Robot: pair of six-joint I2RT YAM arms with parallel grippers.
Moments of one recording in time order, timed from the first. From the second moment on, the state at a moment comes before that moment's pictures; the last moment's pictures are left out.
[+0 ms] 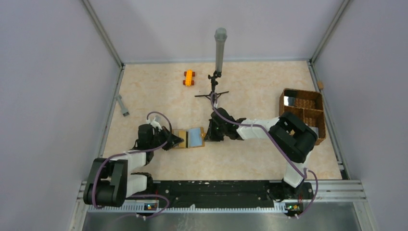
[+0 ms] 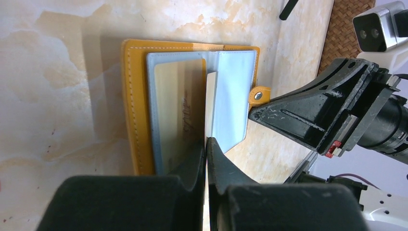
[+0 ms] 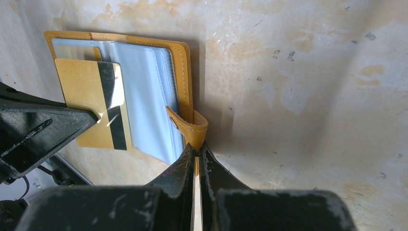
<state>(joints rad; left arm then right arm) -0.07 1.20 0.18 0.38 0.60 -0.79 0.86 1.83 0.96 0.02 -0.12 0.90</state>
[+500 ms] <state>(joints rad) -0.07 1.26 0.12 0.57 0.59 -0.89 0.87 1.83 0.97 0.01 -0.11 0.90</state>
